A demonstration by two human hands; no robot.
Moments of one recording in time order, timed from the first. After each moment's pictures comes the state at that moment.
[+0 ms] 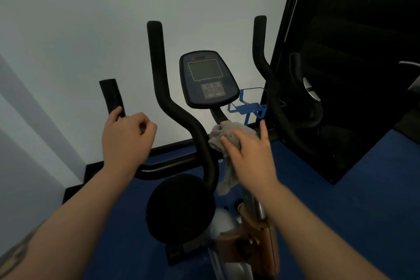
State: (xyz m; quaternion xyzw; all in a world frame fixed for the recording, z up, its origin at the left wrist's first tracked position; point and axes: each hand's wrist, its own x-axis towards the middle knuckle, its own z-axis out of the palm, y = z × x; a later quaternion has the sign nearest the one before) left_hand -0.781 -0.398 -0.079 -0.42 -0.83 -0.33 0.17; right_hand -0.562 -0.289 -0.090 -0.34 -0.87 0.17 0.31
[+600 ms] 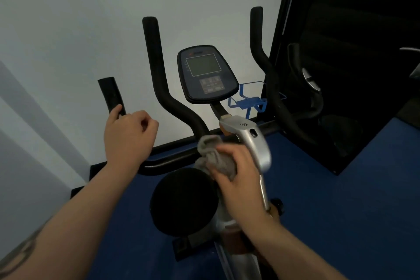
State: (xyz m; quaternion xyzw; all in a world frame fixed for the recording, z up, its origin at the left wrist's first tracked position) left_hand -0.782 -0.398 -0.080 -0.43 -0.83 -0.31 0.18; right_hand -0.558 -0.350 -0.126 -0.26 -0.74 0.43 0.45
